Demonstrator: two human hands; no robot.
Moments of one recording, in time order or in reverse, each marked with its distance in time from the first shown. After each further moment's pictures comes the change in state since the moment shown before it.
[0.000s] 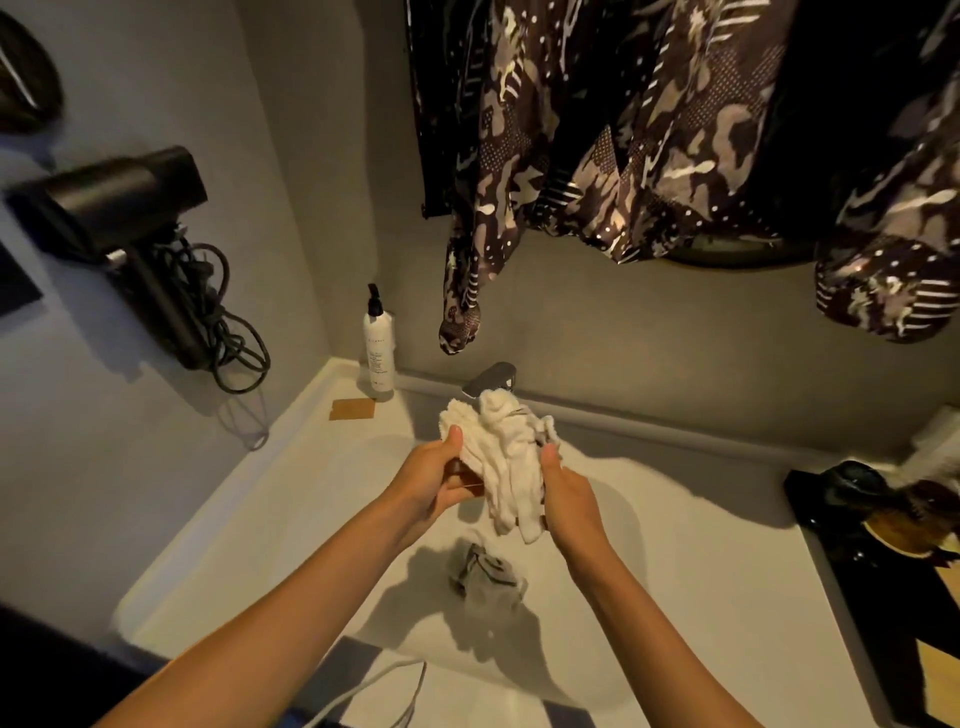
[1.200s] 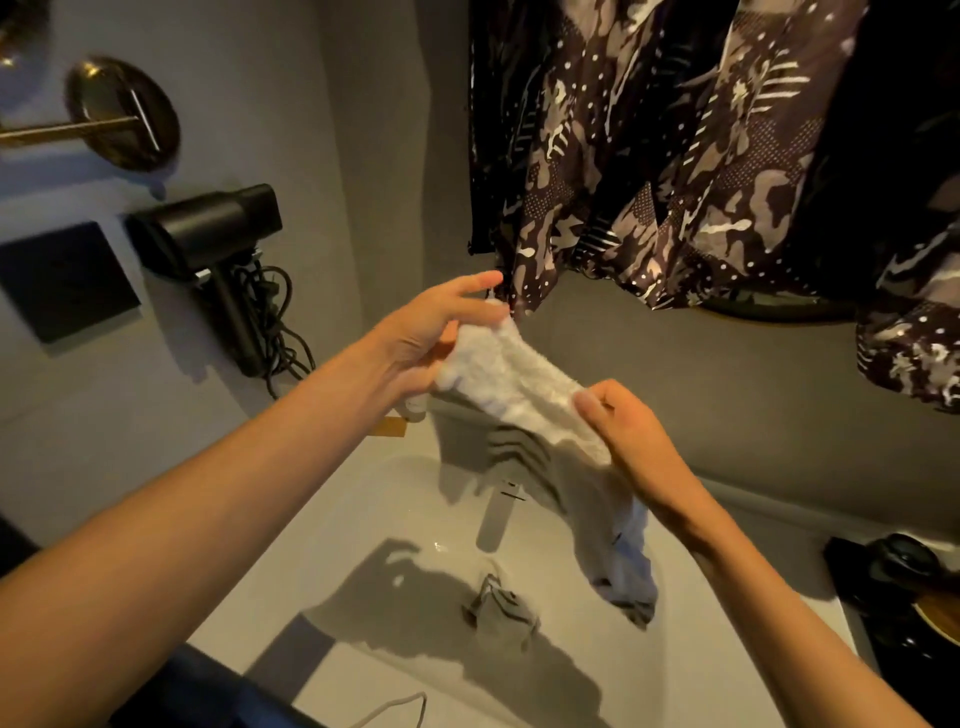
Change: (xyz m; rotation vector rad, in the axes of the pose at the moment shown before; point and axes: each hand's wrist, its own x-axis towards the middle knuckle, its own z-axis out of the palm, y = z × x) left_hand -0.061 0.189 0.031 0.043 -0.222 0.295; right_hand -0.001 -0.116 -0.056 -0.184 -0.244 -0.653
